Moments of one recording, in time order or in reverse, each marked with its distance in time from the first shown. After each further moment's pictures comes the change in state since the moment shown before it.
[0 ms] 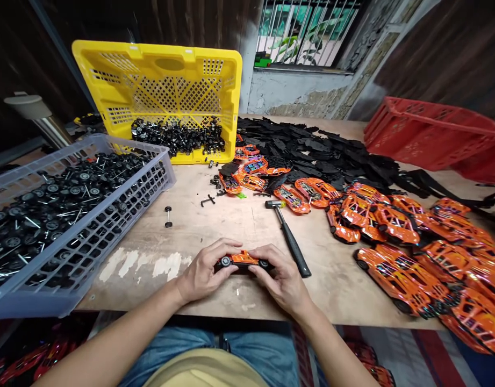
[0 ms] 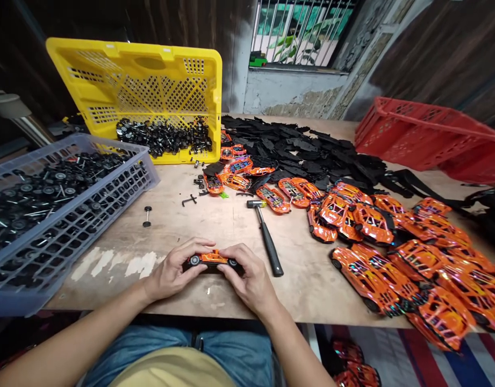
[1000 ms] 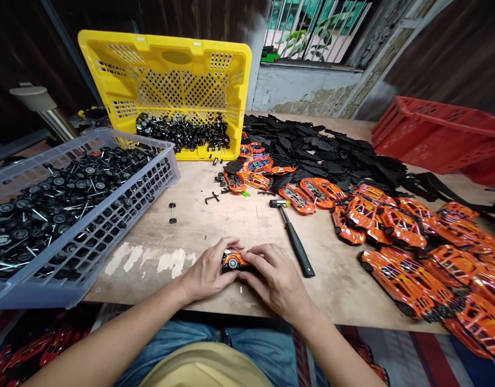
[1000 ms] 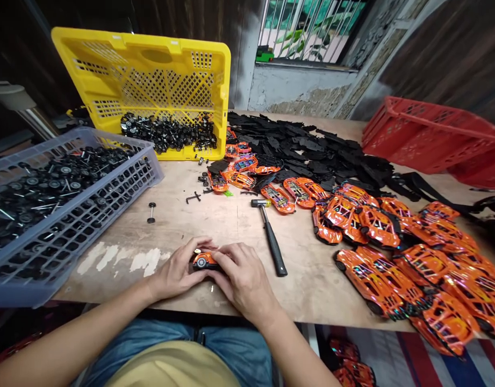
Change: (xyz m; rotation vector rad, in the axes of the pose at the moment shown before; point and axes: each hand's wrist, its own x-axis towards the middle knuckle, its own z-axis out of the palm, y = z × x) left_hand -0.008 -0.001 0.004 0.081 0.012 -0.187; right_hand 0.008 -0.025 0.006 -0.403 -0.159 -0.137
